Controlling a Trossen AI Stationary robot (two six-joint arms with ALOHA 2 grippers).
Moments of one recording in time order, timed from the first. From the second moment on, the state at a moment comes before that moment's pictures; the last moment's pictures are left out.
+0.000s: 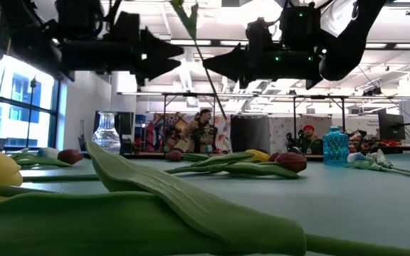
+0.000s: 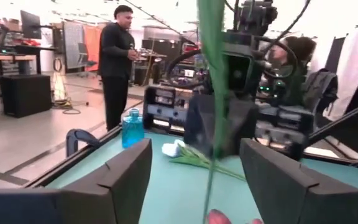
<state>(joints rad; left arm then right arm) 0.21 1.45 0.40 1.15 -0.01 -0.10 -0.20 1.71 0.68 1.08 -0.19 -0.03</state>
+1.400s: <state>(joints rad) 0.19 1.51 0.52 1.10 0.13 -0.07 -0.18 1.71 0.68 1.09 -0.06 0.00</state>
